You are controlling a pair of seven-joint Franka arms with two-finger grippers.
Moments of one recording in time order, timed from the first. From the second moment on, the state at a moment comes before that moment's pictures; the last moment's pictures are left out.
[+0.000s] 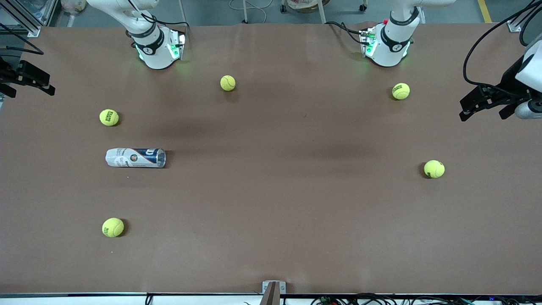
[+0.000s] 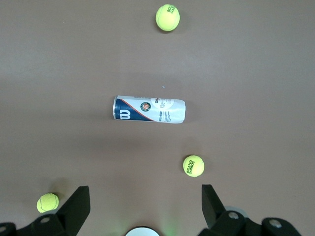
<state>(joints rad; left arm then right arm) -0.13 -0.04 0.05 -1.60 0.02 1.68 -0.12 -0.01 -0.09 -0.07 -1.59 0.00 1.44 -0.12</state>
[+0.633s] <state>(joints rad) -0.13 -0.04 0.05 -1.60 0.02 1.68 -0.12 -0.06 0.10 -0.07 -1.58 0.00 1.61 -0.13</state>
